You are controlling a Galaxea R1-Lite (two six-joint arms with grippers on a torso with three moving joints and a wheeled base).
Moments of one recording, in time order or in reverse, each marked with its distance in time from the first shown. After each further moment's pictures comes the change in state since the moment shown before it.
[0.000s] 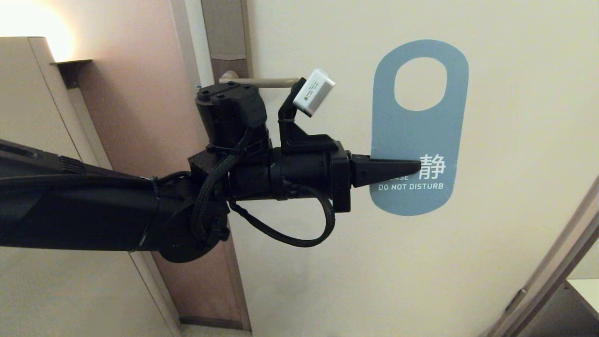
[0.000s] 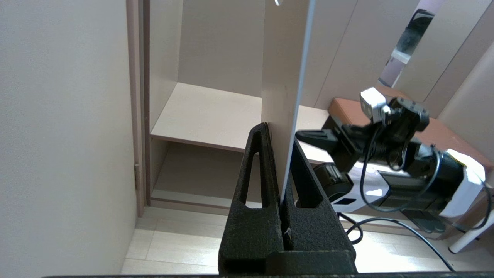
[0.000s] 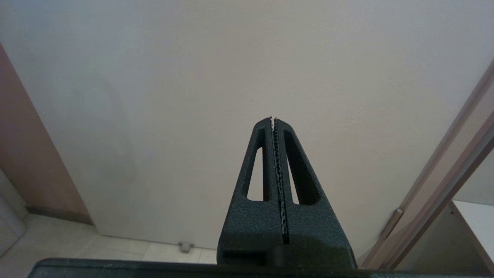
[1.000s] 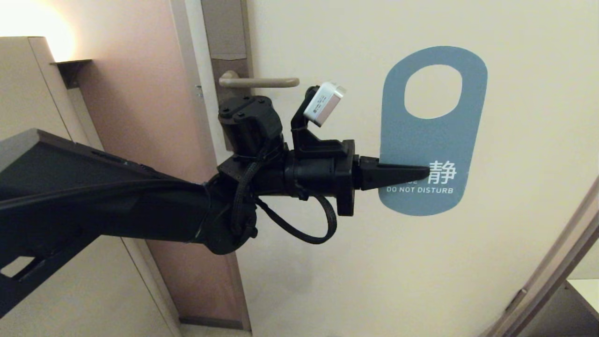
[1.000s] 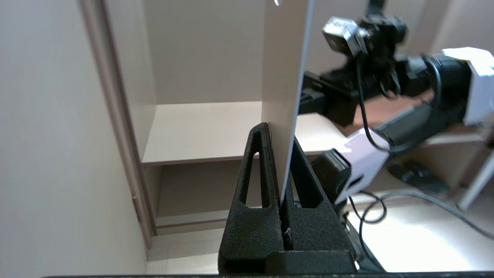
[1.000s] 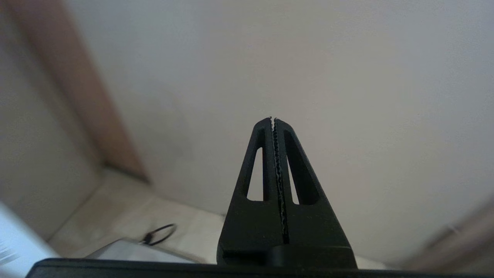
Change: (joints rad) left arm 0.015 0.146 -0.092 -0.202 -0.172 0.022; right arm 0.031 0.439 -0.230 -0.047 0.162 0.025
